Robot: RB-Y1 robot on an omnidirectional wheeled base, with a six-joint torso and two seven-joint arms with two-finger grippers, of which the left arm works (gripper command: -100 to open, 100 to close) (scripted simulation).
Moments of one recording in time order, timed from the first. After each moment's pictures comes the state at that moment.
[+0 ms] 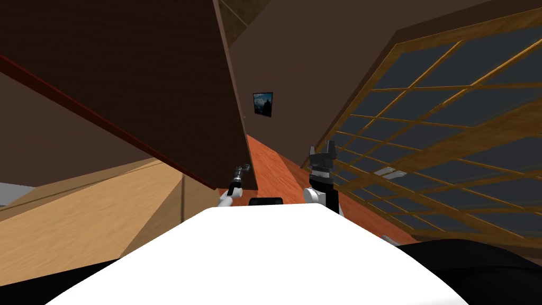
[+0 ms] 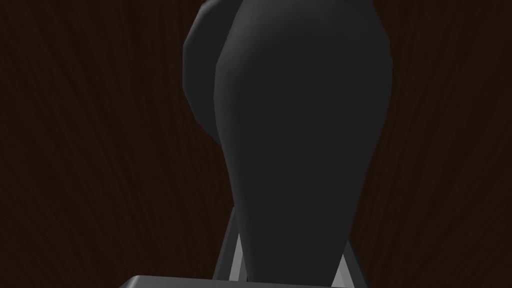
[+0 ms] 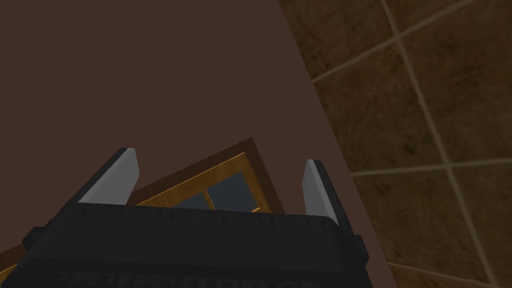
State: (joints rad) arm -0.16 0.11 0.08 -0.66 0.16 -0.72 -0.07
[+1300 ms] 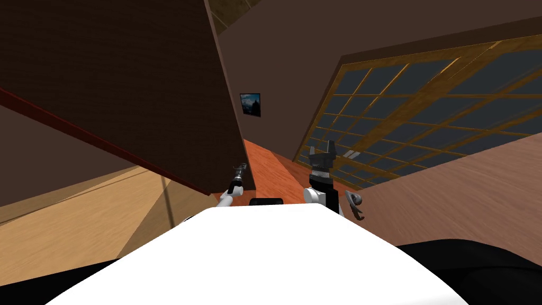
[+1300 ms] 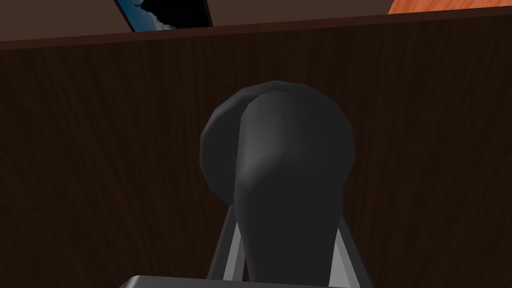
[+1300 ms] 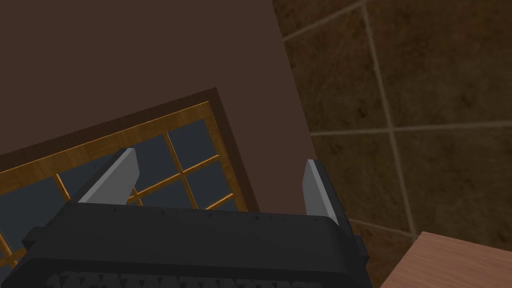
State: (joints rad) arm -0.16 0.13 0.00 -0.69 0.32 -0.64 -0.19
